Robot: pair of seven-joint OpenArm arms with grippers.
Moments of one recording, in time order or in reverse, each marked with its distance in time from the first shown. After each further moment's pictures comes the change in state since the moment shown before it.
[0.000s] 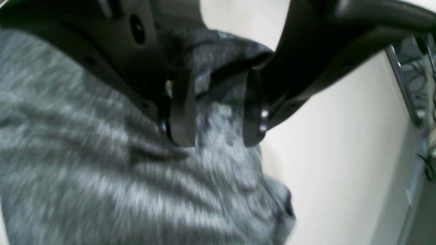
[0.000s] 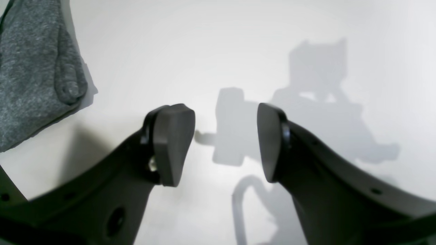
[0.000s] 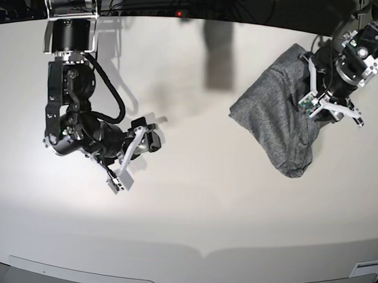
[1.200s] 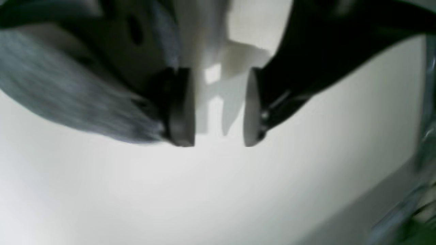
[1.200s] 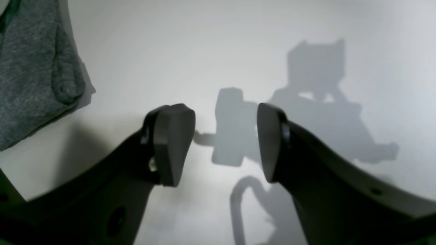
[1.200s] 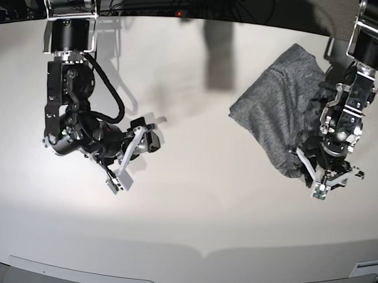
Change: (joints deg) left arm -29.3 15.6 -0.2 -34.6 -8.3 17.2 -11.7; right arm 0.0 0.3 0.0 0.0 -0.2 0.0 0.6
